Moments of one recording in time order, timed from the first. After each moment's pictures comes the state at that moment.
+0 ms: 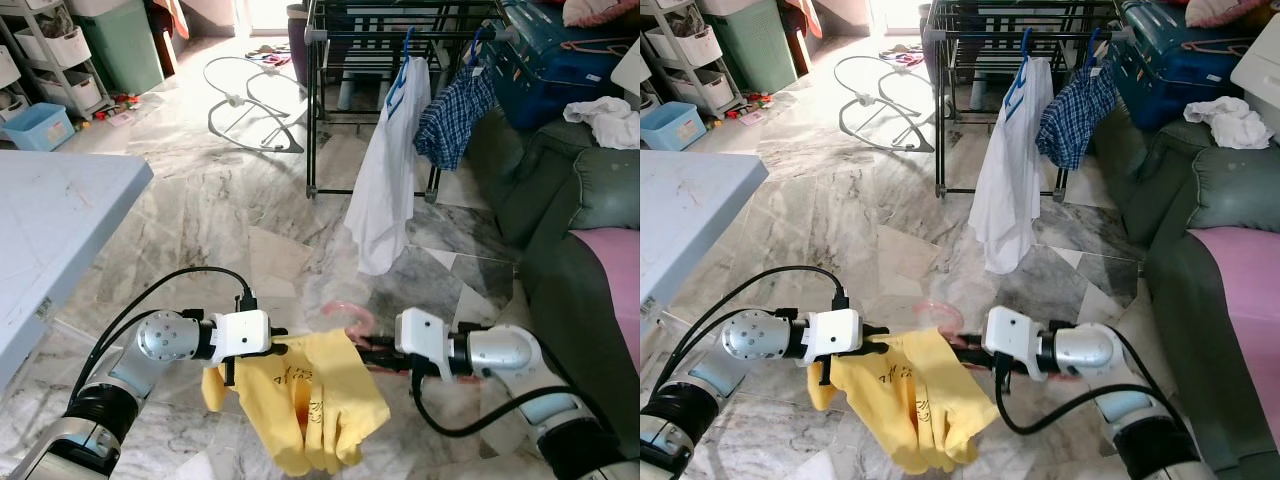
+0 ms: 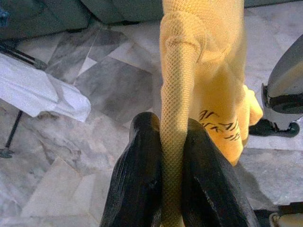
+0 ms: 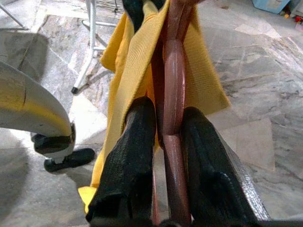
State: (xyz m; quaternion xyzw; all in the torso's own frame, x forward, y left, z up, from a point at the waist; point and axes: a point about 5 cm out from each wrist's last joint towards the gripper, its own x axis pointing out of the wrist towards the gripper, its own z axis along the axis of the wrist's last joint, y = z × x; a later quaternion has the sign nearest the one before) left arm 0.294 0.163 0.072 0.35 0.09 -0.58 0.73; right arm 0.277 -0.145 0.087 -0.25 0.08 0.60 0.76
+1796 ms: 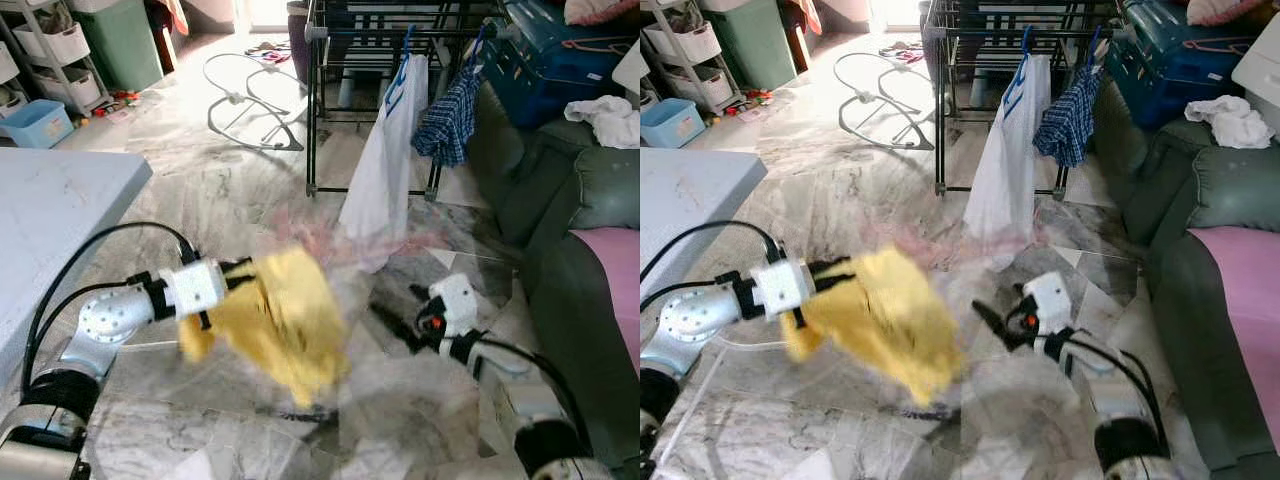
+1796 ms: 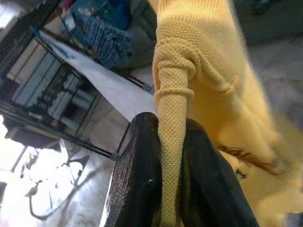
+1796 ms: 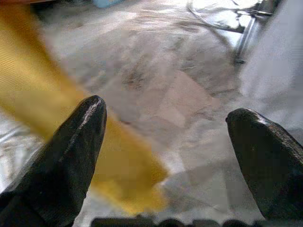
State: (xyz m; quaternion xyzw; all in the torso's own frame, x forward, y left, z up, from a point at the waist) left arm 0.312 0.207 0.128 0.40 -0.08 -0.44 0.80; right arm 0.307 -0.177 0.055 -0.02 0.13 0.28 0.95
